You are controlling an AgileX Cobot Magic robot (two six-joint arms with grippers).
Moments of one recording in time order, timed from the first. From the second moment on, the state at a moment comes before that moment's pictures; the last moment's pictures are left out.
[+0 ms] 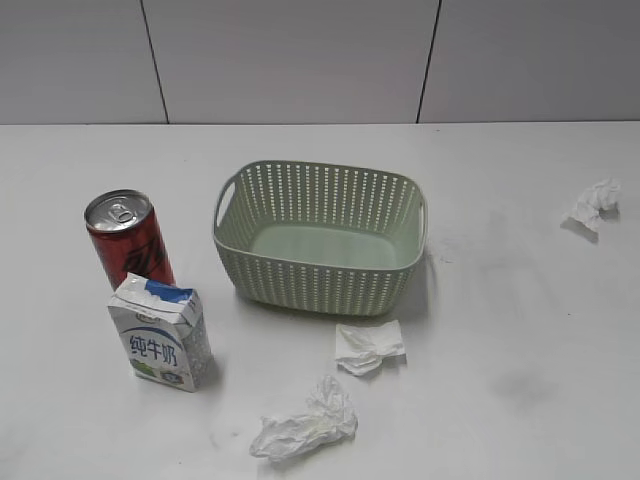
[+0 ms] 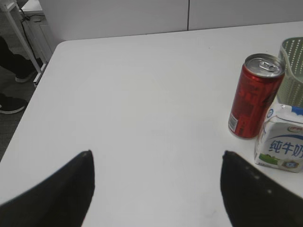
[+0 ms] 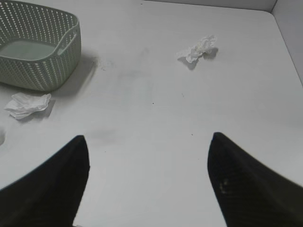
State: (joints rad) left arm -0.01 0.00 -0.51 -0.09 1.03 0.12; right arm 0.11 -0.01 -0.51 0.11 1.04 -0.07
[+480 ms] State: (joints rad) left arm -0.01 0.01 -0.51 -0.09 1.03 0.12; right arm 0.11 -0.01 -0.51 0.11 1.04 -0.07
